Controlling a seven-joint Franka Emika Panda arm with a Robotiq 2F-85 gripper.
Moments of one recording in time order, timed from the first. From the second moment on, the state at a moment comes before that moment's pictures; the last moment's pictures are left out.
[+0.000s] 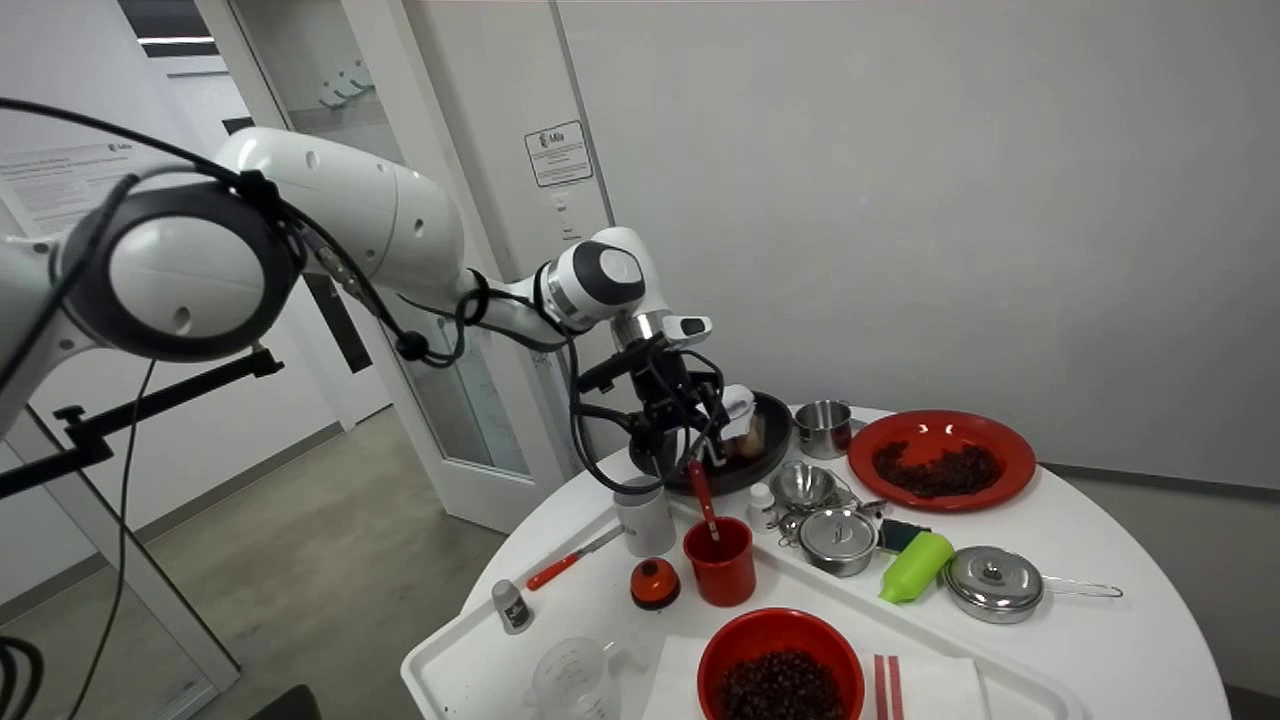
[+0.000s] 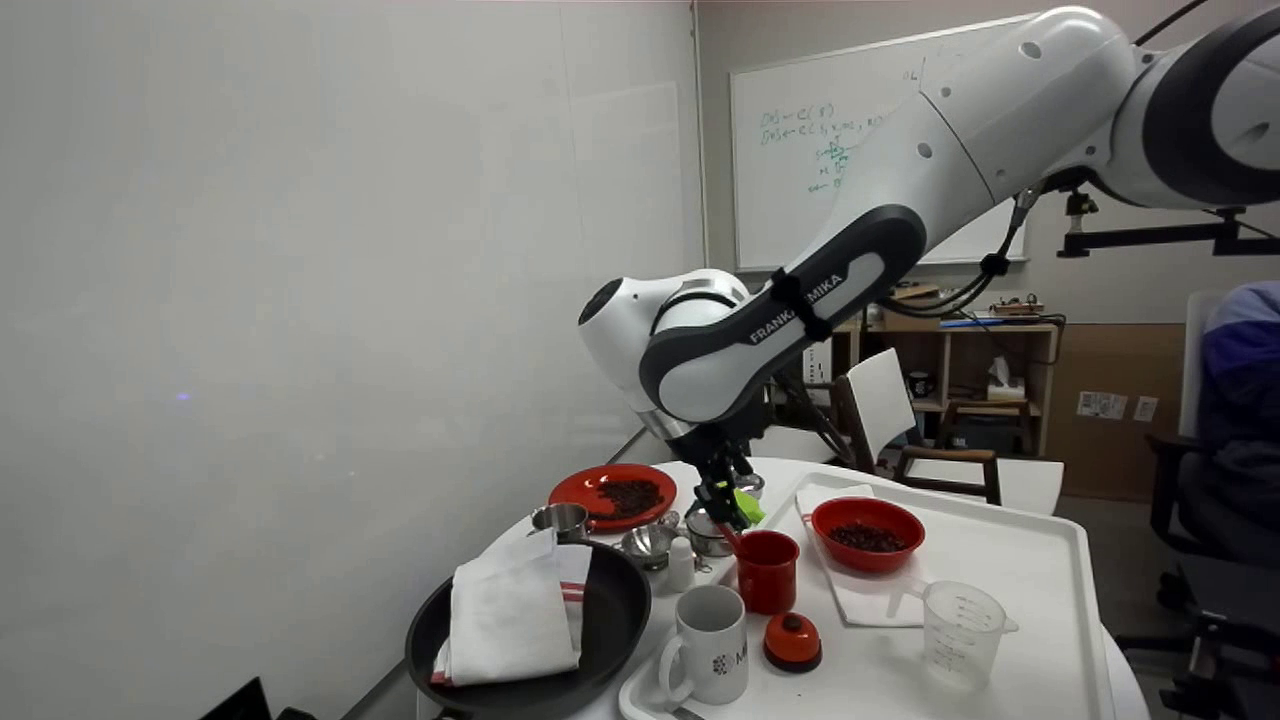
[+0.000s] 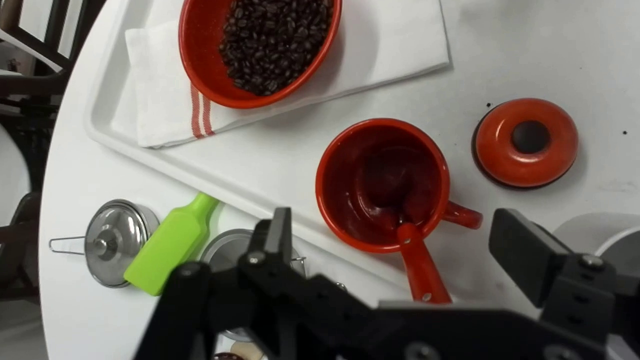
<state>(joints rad) 0.13 0.88 -0.01 -1.25 -0.46 1.76 0.03</state>
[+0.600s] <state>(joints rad) 0.14 1.02 -0.01 -1.07 -0.45 1.68 -0.01</state>
